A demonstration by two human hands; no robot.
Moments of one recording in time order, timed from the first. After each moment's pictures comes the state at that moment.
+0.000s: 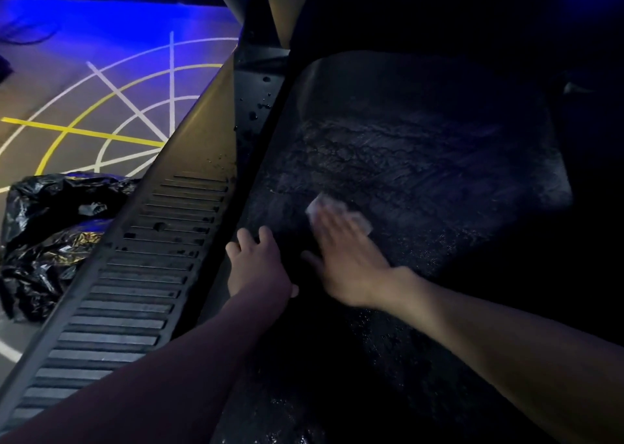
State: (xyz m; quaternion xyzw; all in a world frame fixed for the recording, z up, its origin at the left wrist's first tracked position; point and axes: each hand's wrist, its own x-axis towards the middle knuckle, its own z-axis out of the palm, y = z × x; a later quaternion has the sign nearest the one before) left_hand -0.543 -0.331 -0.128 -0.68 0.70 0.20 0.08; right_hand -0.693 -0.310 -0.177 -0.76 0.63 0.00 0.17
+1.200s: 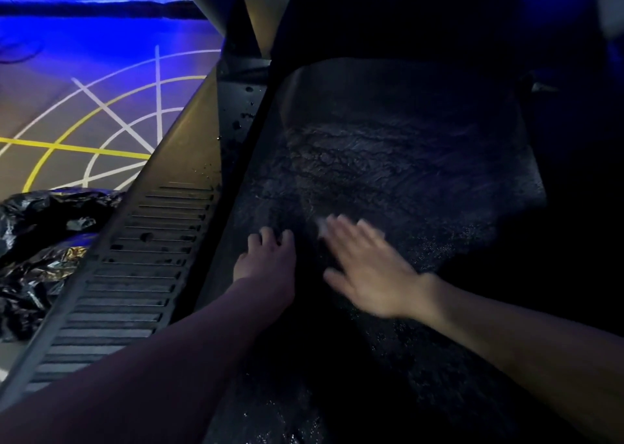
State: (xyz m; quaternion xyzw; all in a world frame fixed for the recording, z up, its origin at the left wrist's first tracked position) left_hand -0.563 -0.334 -0.123 -0.54 0.81 0.12 0.21; right_hand -0.742 -0.274 -0.183 -0.79 0.60 0.01 0.13
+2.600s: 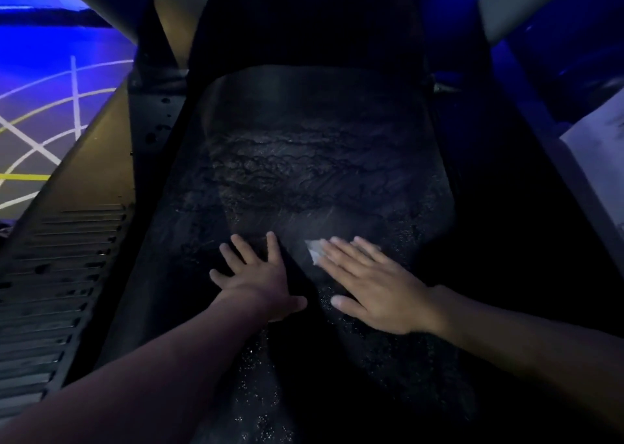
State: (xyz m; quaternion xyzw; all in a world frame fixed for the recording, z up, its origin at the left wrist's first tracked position) left_hand -0.651 -0.299 -0.135 -0.54 0.76 0.19 0.30; right_hand -0.834 -0.196 -0.188 -0.79 0.61 0.01 0.11
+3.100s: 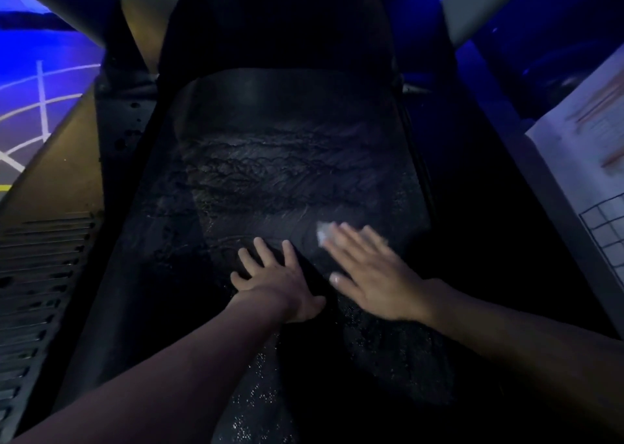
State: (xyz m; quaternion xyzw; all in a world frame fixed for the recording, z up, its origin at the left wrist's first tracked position) left_hand -0.694 -0.269 -0.128 -0.49 0.79 0.21 0.32; right_hand -0.863 -0.181 -0.192 -0.71 0.69 -0.01 0.10
